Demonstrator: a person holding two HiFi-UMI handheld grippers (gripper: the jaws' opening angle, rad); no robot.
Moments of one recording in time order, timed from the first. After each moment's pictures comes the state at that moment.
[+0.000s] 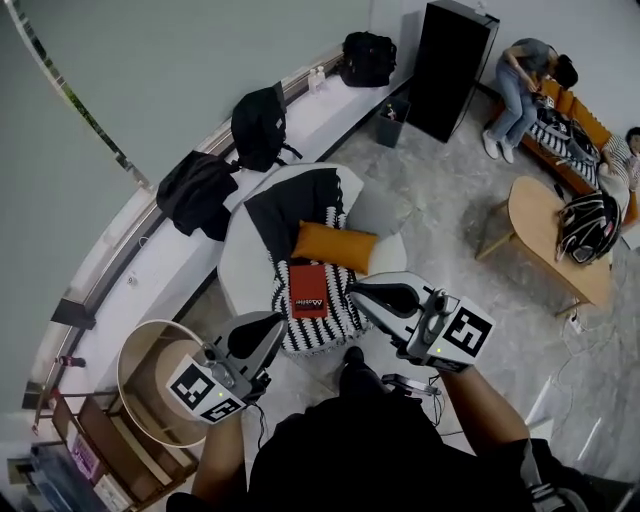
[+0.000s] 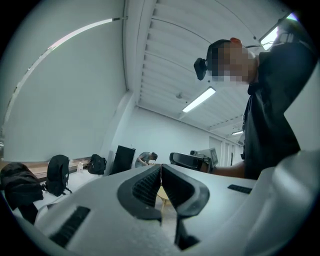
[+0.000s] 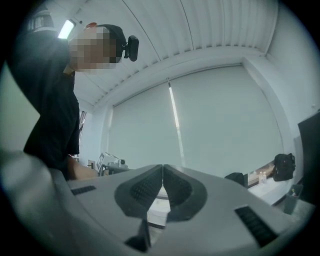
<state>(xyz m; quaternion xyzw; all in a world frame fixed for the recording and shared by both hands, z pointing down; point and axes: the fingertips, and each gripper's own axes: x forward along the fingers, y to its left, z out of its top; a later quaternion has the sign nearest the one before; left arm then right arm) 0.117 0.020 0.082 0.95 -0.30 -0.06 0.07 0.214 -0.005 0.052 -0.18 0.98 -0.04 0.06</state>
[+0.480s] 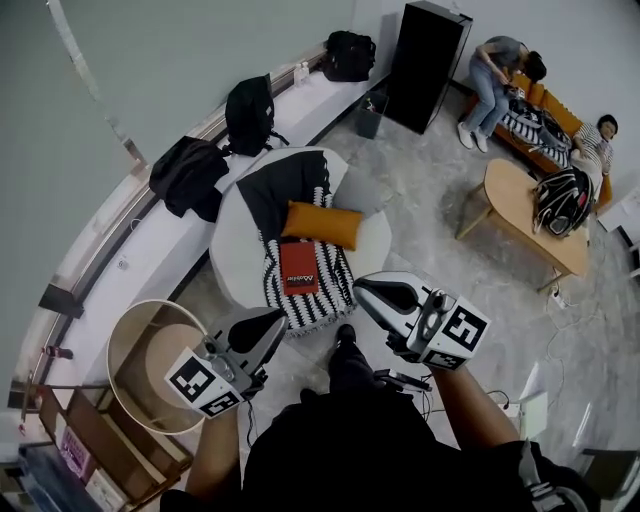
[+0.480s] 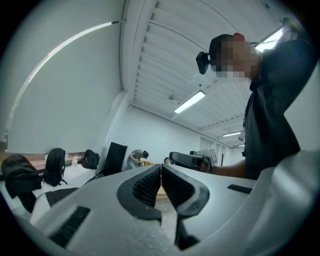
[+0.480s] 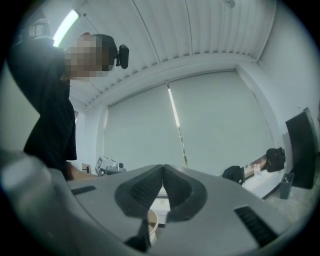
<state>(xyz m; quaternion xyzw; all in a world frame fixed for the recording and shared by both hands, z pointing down) 0.081 0.148 0.100 0.96 -0.25 -0.06 0.08 0.183 0.127 0.067 -0.23 0.97 -0.05 0.07</state>
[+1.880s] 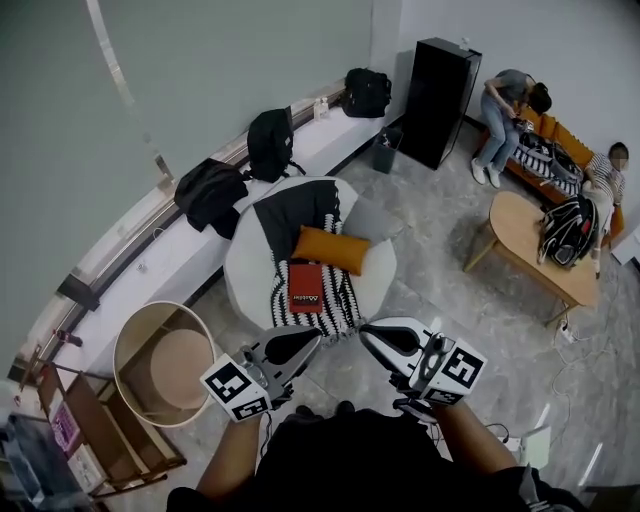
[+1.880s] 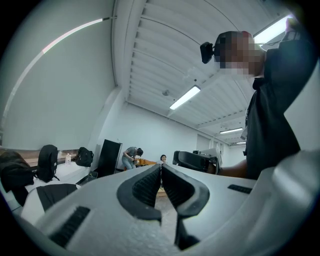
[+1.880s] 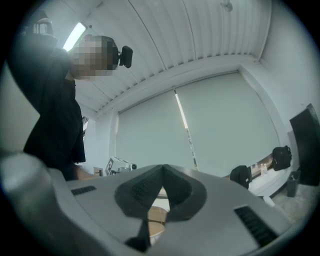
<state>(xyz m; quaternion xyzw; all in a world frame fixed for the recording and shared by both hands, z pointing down) 0.180 0.216 0.103 0.97 -0.24 -0.05 0.08 0.243 0.223 0.069 -0.19 0.98 -0.04 0.09</state>
